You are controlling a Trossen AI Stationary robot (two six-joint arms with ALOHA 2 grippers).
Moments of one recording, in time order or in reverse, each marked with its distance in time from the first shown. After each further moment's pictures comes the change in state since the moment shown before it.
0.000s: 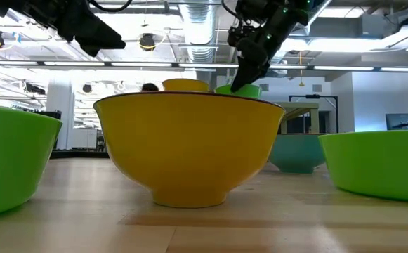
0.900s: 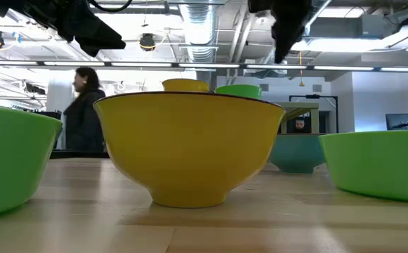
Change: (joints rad) left arm 0.000 0.000 0.000 0.000 -0.003 -0.002; right arm 0.368 -0.002 0.219 -0.629 0.026 0.413
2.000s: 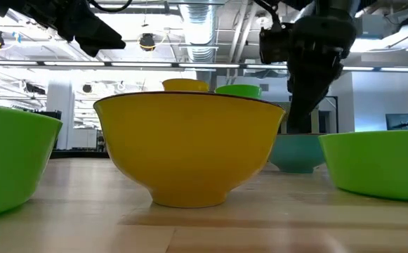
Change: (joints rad) left arm 0.000 0.000 0.000 0.001 0.001 -0.008; right arm 0.161 0.010 -0.482 0.585 -0.027 0.252
